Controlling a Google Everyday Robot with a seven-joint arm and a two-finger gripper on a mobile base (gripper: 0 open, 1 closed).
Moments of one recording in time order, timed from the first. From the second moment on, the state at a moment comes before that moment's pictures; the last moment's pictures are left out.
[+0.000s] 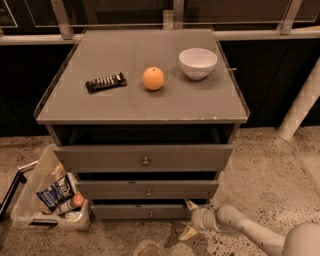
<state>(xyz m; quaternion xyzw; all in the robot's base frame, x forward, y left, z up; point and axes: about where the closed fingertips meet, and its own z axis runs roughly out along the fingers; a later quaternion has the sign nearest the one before) 0.546 -0.134 0.192 -0.60 0.68 0.15 0.39</state>
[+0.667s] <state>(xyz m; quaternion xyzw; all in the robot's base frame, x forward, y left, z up) 0.566 -0.138 0.174 -0.60 0.69 0.15 0.39</state>
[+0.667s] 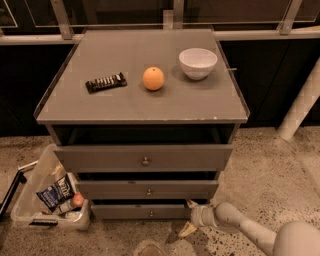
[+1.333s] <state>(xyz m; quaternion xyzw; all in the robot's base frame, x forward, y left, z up) 0.579 -0.138 0.171 -0.60 0.69 0.14 0.39</state>
